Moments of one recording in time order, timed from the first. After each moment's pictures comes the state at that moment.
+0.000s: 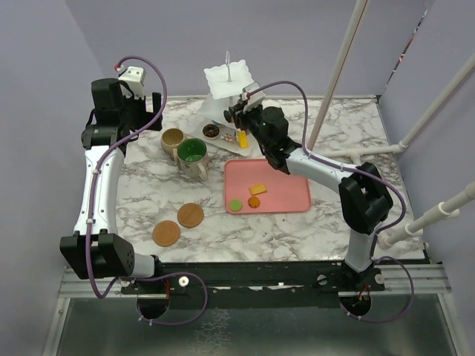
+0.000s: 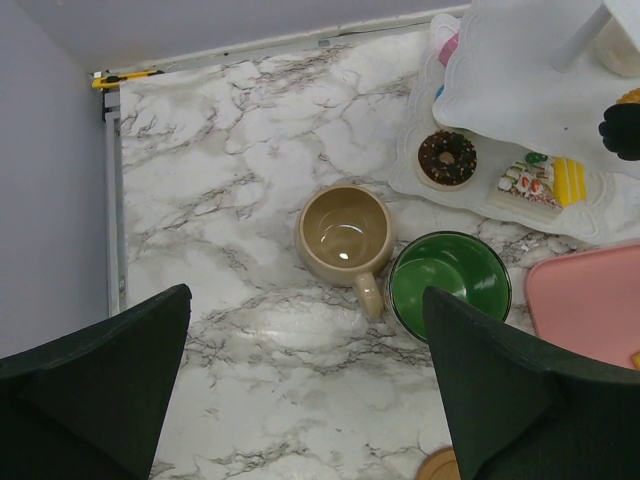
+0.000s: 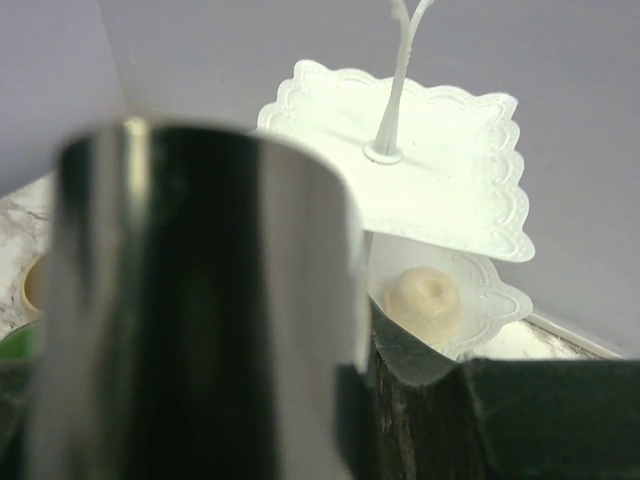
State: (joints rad) left arm 0.08 1.38 1.51 -0.59 0.20 0.13; right arm 0.69 1.87 1.39 0.58 0.13 -0.15
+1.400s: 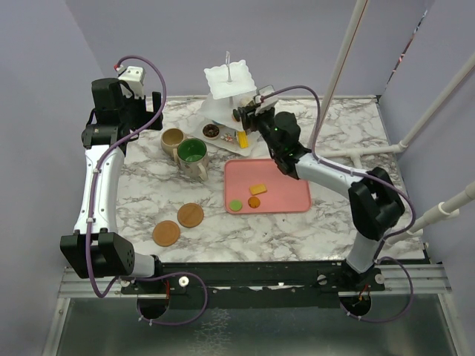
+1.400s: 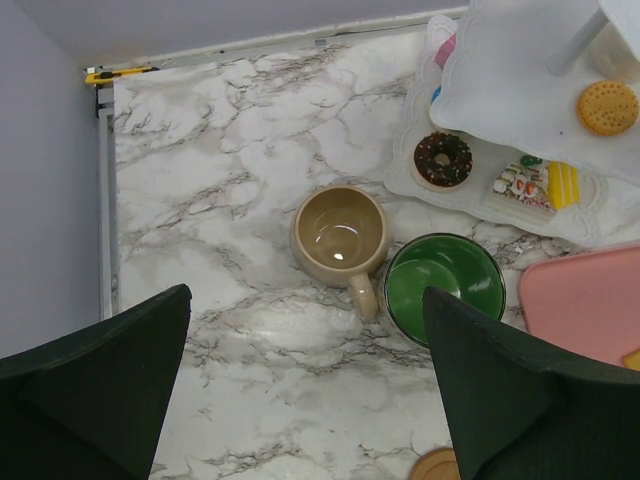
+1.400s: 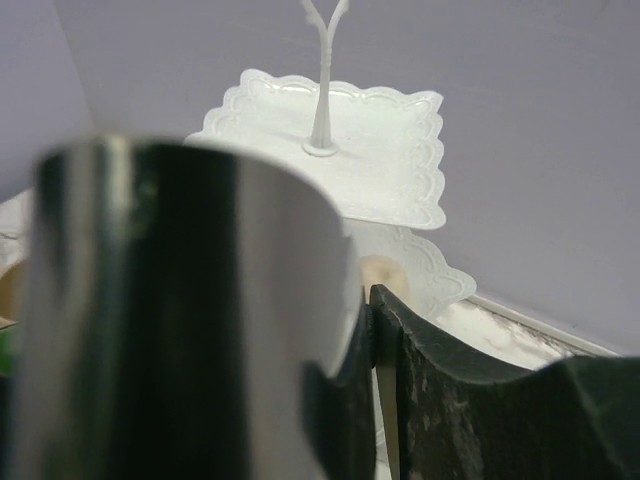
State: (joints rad) left arm 0.08 1.38 1.51 -0.59 0.20 0.11; right arm 0.66 1.84 1.29 0.68 0.16 -0.15
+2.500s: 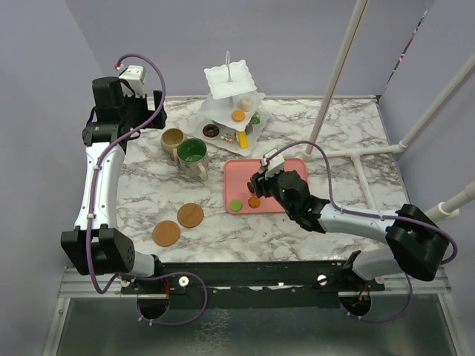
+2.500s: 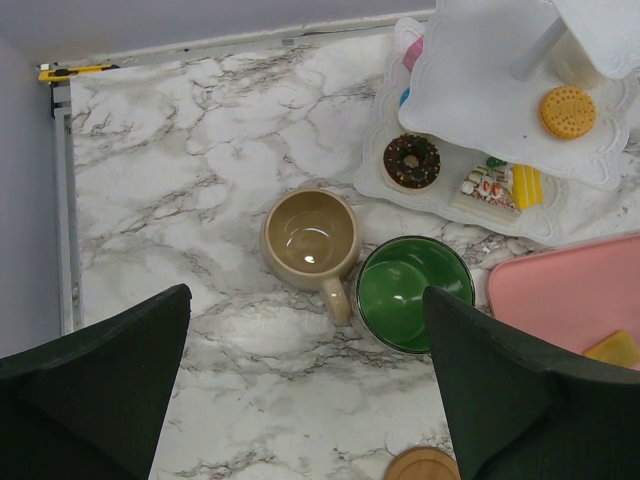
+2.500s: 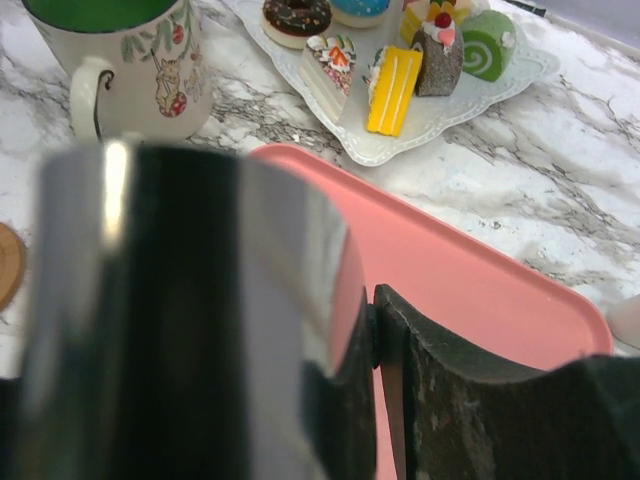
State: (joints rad) left arm 0.08 1.41 1.52 -0.58 0.26 0.07; right arm 0.89 1.36 0.63 0.49 0.35 -0.01
